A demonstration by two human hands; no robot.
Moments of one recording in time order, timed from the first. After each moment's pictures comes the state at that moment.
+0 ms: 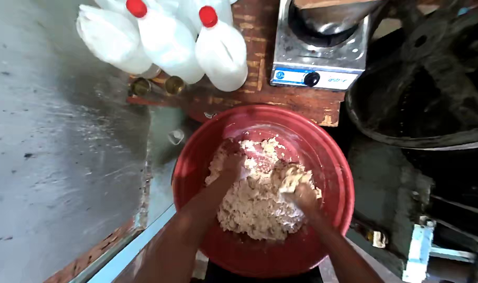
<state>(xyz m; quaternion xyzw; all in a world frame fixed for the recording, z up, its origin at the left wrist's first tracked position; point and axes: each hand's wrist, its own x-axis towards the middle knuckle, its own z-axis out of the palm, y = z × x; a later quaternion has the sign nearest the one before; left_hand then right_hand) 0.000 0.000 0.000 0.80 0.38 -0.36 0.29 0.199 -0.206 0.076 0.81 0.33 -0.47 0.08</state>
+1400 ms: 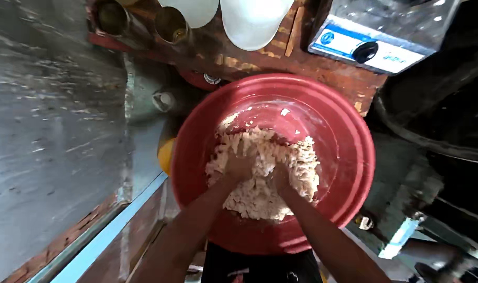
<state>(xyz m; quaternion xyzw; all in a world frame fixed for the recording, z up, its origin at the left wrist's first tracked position) -0.040 -0.037 -0.003 0.79 0.33 -0.34 0.39 0.106 -0.137 0.025 0.76 0.38 -0.50 0.17</state>
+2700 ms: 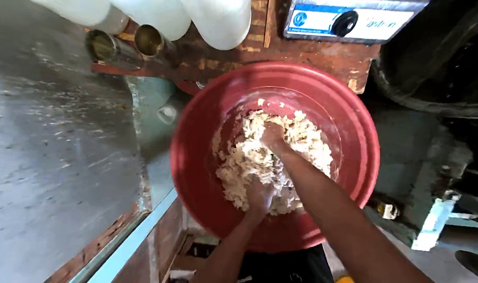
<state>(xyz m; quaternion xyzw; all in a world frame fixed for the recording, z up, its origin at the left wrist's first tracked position) -0.018 -0.182 0.047 0.57 0.64 -0.27 0.44 0.130 -0.058 -0.003 0.77 0.41 -0.48 0.05</state>
